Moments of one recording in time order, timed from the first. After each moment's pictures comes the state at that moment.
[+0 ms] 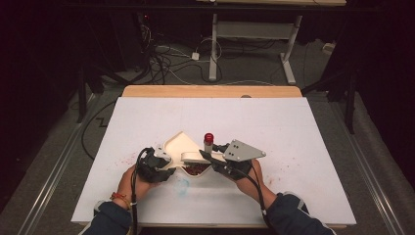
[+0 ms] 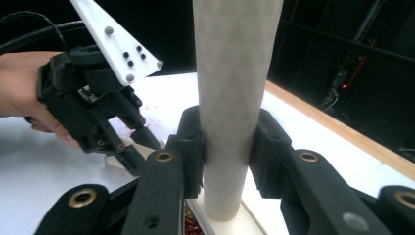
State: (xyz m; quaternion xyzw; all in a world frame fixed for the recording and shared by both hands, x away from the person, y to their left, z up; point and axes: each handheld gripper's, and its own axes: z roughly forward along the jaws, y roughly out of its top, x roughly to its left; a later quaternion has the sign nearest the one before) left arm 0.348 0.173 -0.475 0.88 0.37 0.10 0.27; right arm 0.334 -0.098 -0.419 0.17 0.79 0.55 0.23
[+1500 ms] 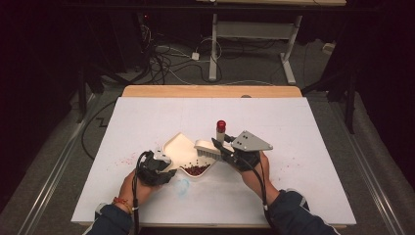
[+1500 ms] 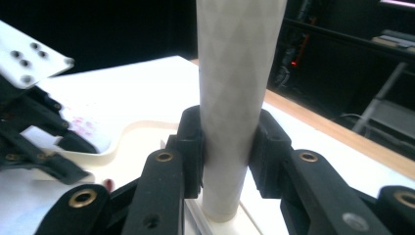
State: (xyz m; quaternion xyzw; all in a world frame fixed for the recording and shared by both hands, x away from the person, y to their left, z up) left arm 0.338 0.170 -0.479 0.86 0.41 0.11 0.28; right arm 0.348 -0.114 -0.412 0.25 0.77 0.52 0.28
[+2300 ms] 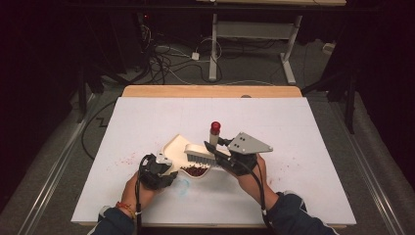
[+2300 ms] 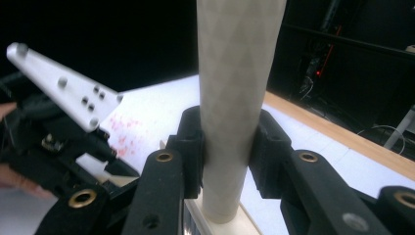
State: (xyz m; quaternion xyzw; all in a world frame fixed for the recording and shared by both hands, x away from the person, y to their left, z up) left arm 0.328 0.162 -0.480 0.86 0.42 0.11 0.28; right arm 0.331 -0.104 -0.391 0.24 0.76 0.55 0.25
